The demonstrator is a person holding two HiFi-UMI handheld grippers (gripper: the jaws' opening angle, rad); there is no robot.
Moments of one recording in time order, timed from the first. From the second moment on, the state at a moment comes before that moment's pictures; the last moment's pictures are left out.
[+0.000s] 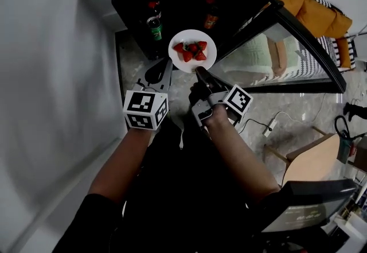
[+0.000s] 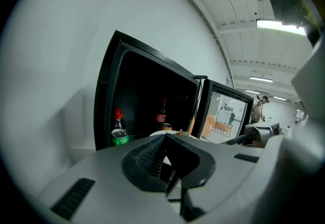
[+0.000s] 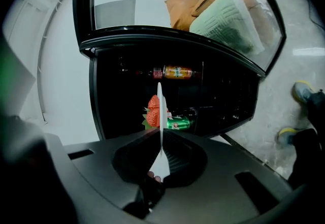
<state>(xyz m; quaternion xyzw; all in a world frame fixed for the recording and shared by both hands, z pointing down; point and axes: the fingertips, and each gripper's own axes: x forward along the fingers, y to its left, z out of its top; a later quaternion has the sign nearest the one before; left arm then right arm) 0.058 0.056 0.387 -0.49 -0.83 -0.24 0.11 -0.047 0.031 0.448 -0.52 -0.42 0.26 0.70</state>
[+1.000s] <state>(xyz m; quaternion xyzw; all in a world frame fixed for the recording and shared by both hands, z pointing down) 0.049 0.050 0.392 -0.53 -0.82 -0.21 0.10 -0.045 0.043 0.467 -0.56 -0.38 0.26 0.69</state>
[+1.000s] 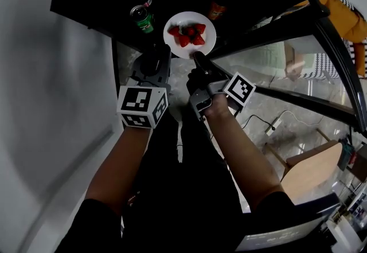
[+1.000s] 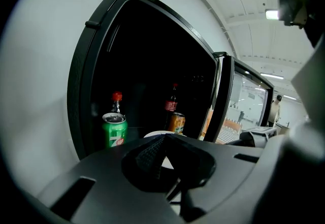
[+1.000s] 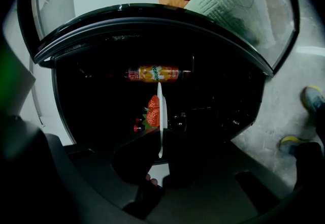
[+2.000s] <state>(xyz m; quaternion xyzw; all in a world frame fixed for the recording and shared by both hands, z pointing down) 0.048 0.033 0.398 -0.56 -0.80 -0.19 0.10 -0.045 0.039 0.467 -0.58 -0.37 0.27 0.68</state>
